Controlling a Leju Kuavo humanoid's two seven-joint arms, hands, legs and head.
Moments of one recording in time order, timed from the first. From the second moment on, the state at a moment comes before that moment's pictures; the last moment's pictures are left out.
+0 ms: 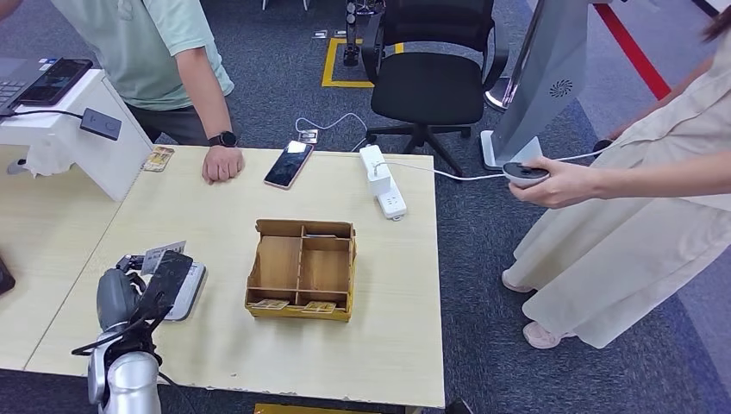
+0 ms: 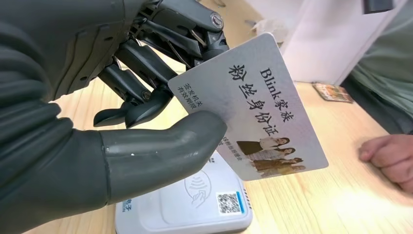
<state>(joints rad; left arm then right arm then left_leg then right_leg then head) -0.09 -0.28 0.50 -1.61 -0.82 0.02 -0.11 -0.08 0.27 -0.63 -0.47 1.57 -0.34 -0.08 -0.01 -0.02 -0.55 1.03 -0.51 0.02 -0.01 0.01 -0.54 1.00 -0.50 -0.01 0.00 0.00</state>
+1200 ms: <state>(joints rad) -0.14 -0.29 0.73 -1.41 -0.77 -0.16 -0.01 -0.09 0.26 -0.63 -0.47 1.57 -0.34 -0.08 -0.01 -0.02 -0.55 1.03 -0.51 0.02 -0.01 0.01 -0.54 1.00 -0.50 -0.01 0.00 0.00</state>
